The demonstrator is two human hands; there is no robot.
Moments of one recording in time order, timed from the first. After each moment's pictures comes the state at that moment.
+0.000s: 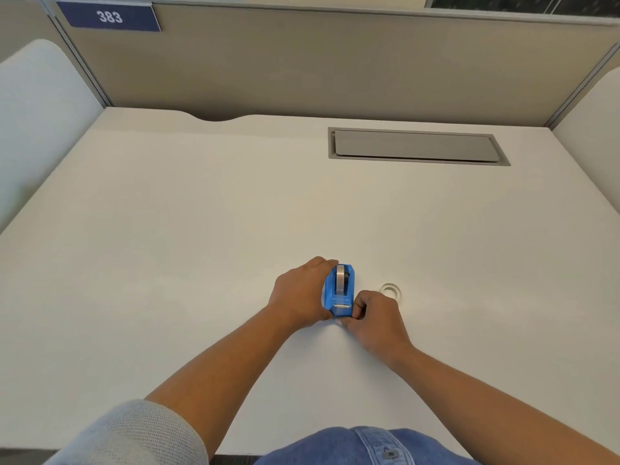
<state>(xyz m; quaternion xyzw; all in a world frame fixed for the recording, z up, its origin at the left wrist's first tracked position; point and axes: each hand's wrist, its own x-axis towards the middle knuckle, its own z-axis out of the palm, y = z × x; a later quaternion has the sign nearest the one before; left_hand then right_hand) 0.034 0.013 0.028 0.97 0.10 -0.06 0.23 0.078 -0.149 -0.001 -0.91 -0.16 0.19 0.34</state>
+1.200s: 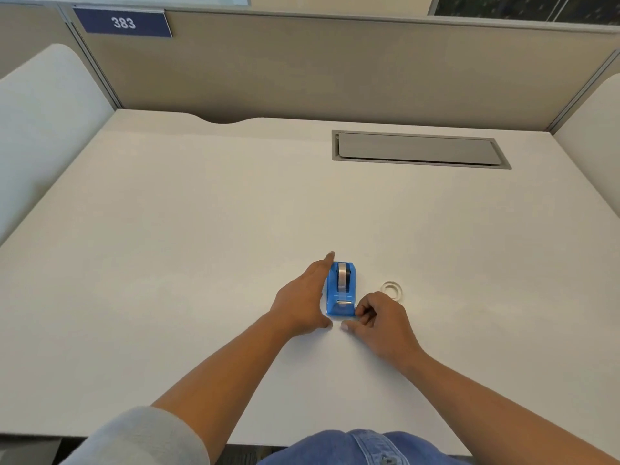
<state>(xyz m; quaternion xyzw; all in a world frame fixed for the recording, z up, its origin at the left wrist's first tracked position) 0.016 0.012 0.015 0.93 0.12 -0.09 0.33 0.075 -0.171 -0.013 -0.88 -0.22 0.17 0.40</state>
